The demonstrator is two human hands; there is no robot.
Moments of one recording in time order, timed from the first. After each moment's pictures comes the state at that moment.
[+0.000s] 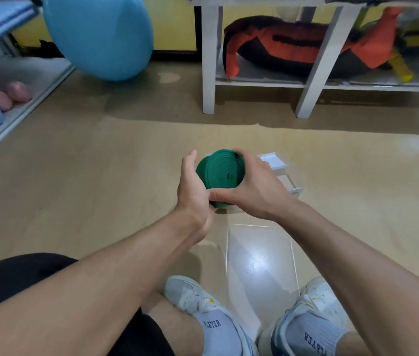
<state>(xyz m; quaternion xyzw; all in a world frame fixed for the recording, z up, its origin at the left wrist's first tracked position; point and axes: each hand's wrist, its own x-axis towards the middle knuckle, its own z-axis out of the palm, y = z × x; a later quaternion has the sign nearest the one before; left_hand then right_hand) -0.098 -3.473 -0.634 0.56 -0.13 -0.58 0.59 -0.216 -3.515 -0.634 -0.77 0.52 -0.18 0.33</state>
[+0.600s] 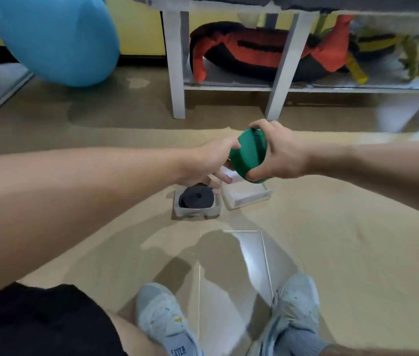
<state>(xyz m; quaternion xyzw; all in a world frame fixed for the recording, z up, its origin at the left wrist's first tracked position) -0.143 -3.568 -0.603 0.61 -0.52 -0.57 0.17 -0.317 -3.607 -0.595 -0.82 0.54 -0.03 0.21</state>
